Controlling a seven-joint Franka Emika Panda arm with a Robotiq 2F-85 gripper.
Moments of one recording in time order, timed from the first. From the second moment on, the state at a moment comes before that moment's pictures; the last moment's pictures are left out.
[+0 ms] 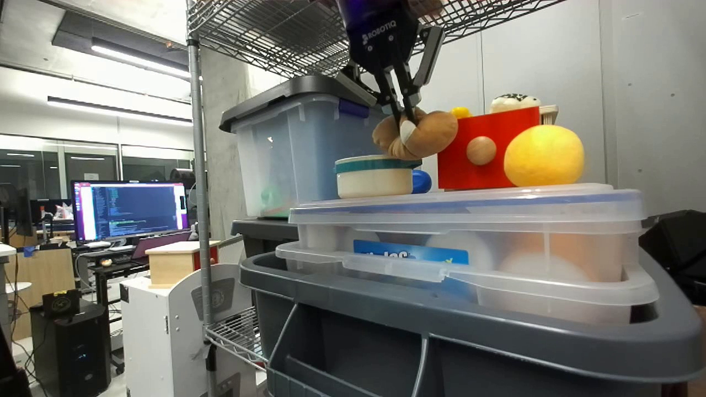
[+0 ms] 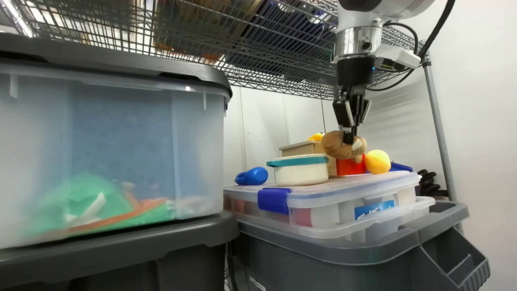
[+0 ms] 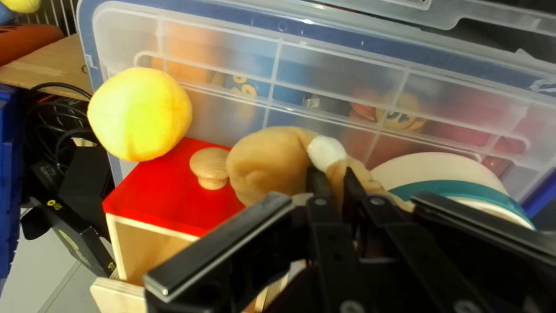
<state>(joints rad) -0.04 -0.13 -0.05 -2.12 -0.11 2.34 -0.31</state>
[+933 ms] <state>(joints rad) 0.02 -0.11 0.02 -2.05 -0.11 2.34 -0.25</state>
